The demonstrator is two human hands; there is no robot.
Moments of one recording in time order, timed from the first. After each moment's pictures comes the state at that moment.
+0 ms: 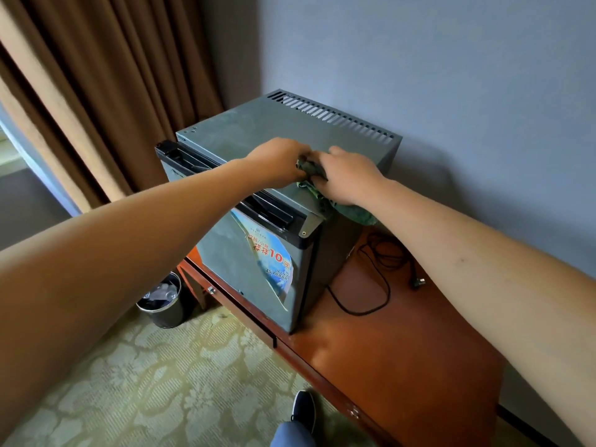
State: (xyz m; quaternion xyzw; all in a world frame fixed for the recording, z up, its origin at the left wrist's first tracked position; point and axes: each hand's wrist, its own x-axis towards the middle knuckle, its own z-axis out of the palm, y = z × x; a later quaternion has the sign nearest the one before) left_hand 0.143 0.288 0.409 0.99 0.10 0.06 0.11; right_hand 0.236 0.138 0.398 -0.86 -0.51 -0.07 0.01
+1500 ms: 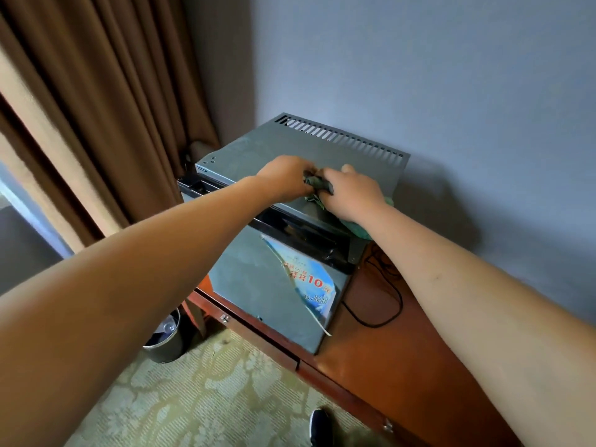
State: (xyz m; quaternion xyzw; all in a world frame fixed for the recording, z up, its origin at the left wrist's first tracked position) left_hand 0.142 0.355 0.406 0.98 0.07 0.07 0.18; right_hand 0.207 0.193 0.393 -0.92 -0.38 -0.06 0.07
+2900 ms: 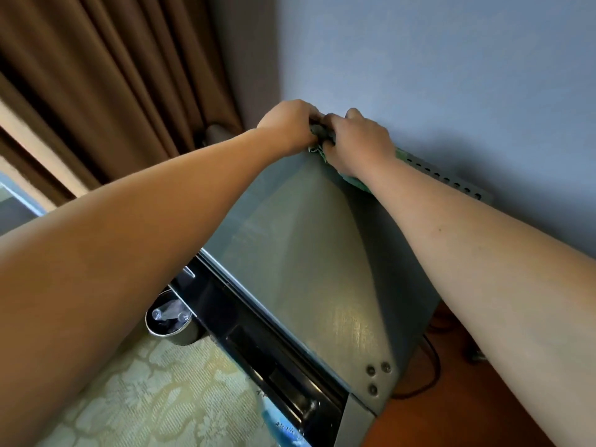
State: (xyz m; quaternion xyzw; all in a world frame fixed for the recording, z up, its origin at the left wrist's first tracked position) left_hand 0.329 0.454 0.423 0.96 0.21 0.09 0.18; right_hand 0.430 0.338 0.385 -0.88 -0.45 -0.11 0.11
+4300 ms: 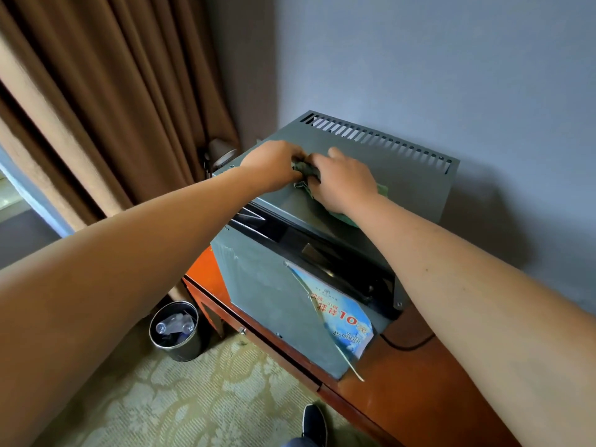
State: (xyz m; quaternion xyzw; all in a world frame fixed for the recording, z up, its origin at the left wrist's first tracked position) left_hand 0.167 0.449 0.403 0.97 0.13 0.10 0.16; right_hand 0.240 0.294 0.384 -0.88 -0.44 -0.12 0.10
